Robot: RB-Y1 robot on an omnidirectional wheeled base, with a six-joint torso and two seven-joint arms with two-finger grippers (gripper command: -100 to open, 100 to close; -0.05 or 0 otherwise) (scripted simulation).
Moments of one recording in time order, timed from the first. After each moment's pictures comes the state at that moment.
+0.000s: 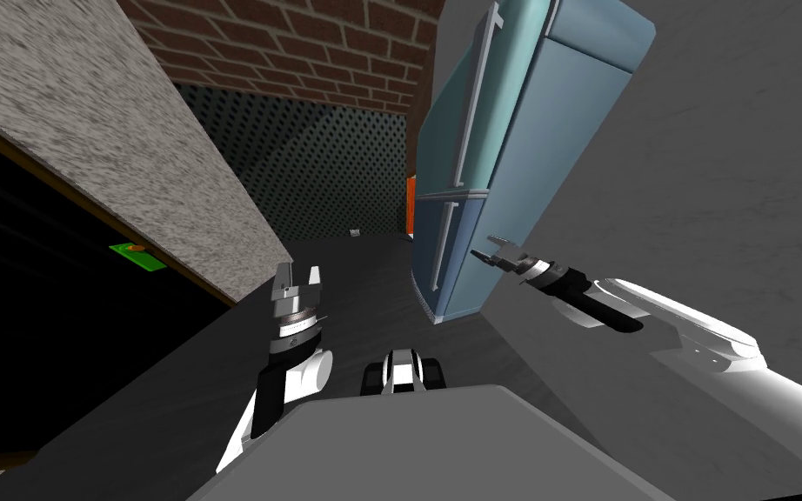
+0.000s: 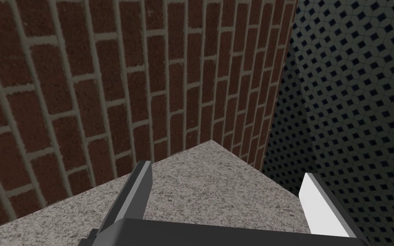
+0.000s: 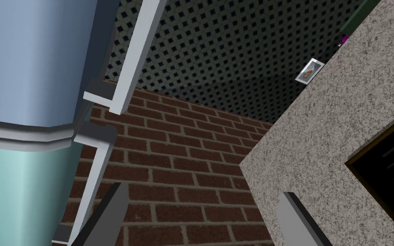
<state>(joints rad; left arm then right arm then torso) 0.47 -0.02 0.02 -2.28 0.06 -0.57 -0.03 0.38 -1.09 -0.40 -1.99 0.25 -0.45 0.46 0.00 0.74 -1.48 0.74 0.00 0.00</state>
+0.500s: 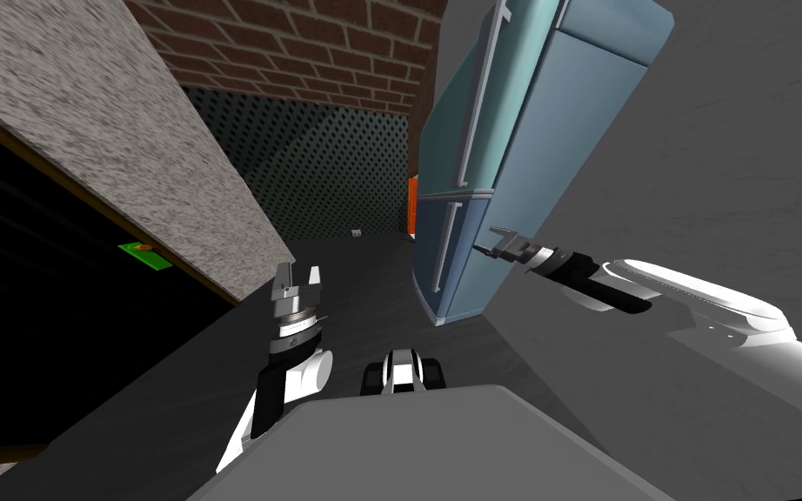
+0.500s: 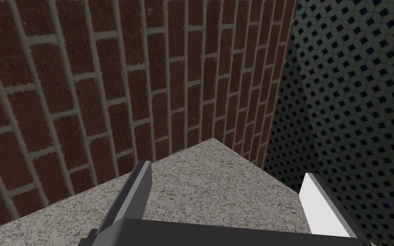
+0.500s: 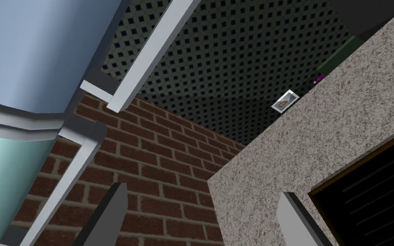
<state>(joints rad) 0.47 -0.02 0.02 -2.28 0.06 -0.57 -0.03 0.35 -1.24 -0.43 -1.93 0.28 -0.44 0.49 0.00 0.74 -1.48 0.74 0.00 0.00</state>
